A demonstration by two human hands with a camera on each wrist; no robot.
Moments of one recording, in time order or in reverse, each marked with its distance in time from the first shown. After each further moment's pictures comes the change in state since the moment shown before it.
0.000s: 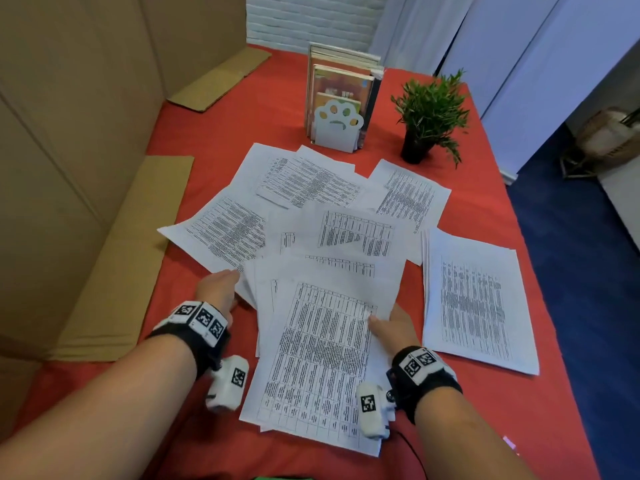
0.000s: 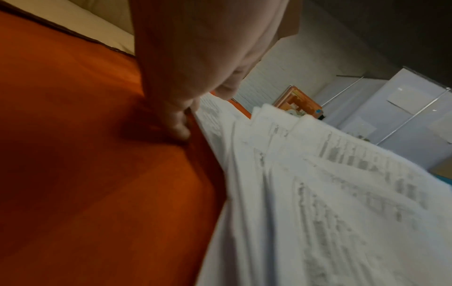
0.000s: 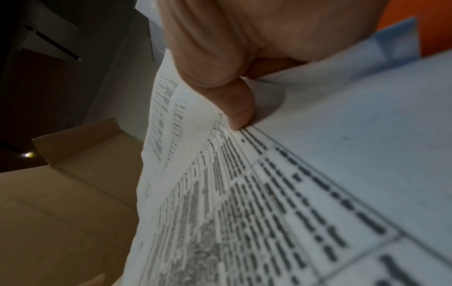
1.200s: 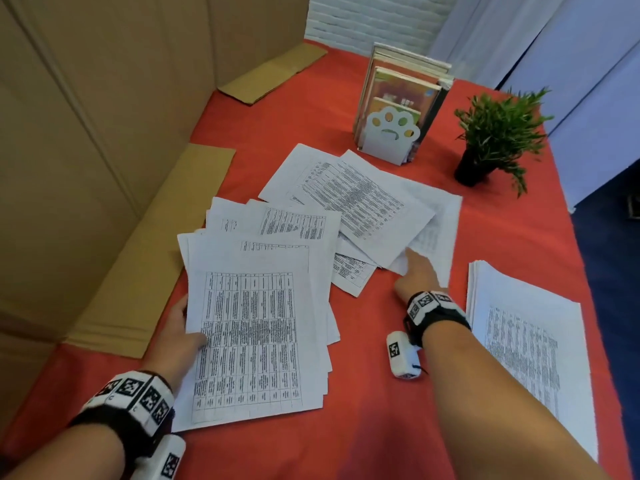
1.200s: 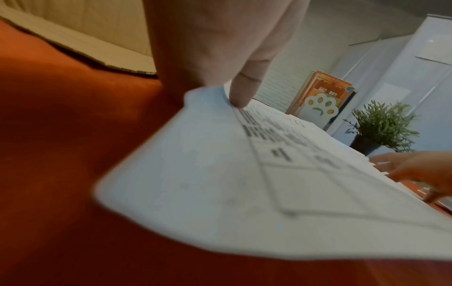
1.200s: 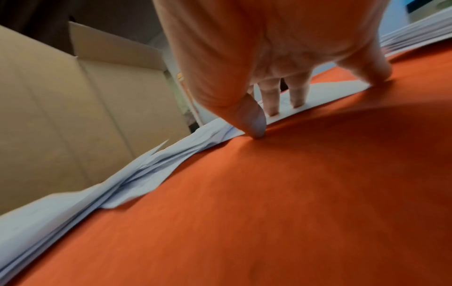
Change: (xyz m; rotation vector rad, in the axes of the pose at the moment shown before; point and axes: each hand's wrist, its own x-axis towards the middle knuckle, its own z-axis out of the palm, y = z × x) left_hand -0.001 -0.047 -0.095 0.156 -0.041 0.136; right_hand 0.130 -0.085 0.027 -0.789 0.054 -0.172
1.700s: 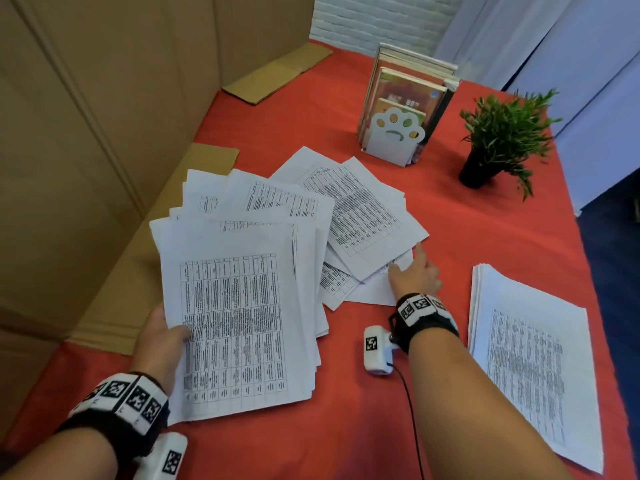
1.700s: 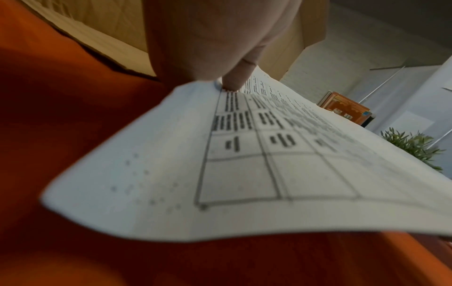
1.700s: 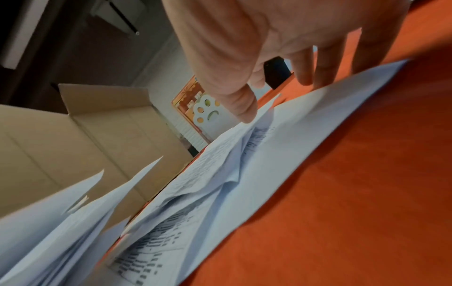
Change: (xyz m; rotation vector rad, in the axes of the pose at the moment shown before) left_hand 0.002 0.002 -0.009 -0.143 0.201 0.006; right_hand -0.013 -0.024 0.009 0.210 0.214 0.186
